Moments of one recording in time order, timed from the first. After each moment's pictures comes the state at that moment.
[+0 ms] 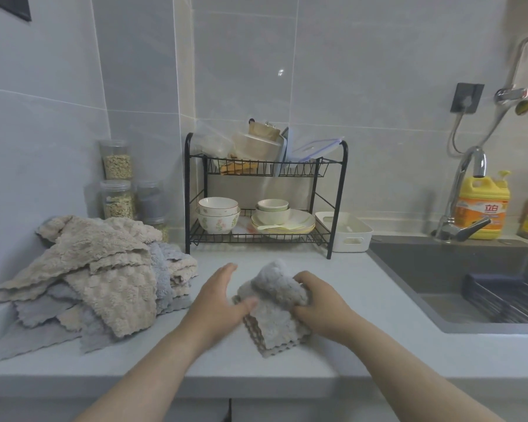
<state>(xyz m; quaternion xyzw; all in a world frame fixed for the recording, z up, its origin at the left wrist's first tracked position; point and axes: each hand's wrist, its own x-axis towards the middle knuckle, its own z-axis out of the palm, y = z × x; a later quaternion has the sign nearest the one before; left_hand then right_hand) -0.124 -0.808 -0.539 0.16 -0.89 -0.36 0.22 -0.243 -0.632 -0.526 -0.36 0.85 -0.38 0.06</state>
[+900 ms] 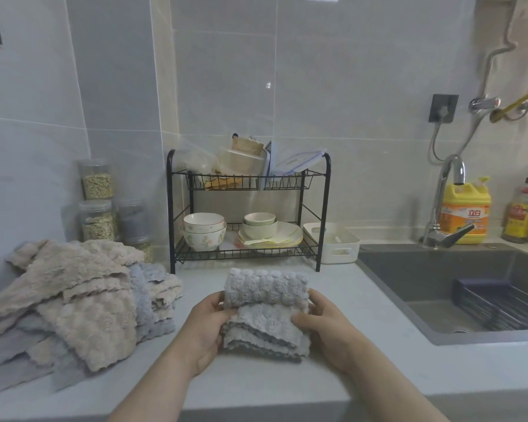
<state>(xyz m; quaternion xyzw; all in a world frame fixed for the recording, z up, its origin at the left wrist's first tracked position) -0.155 -0.799 -0.538 0.15 -0.57 -0.78 0.19 -0.268 -0.618 -0.549 -0.25 0.54 -0.75 0.27</state>
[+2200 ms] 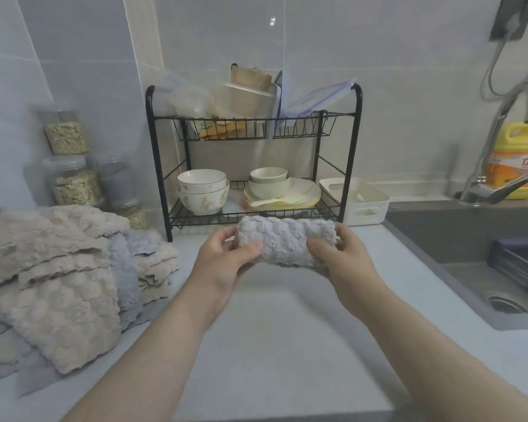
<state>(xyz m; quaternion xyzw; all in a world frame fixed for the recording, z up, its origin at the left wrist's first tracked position) -0.215 -0.822 -0.522 0.14 -0.57 -0.76 0.27 -0.308 -0.658 -0.524 -0.21 0.60 -0.76 0.13</state>
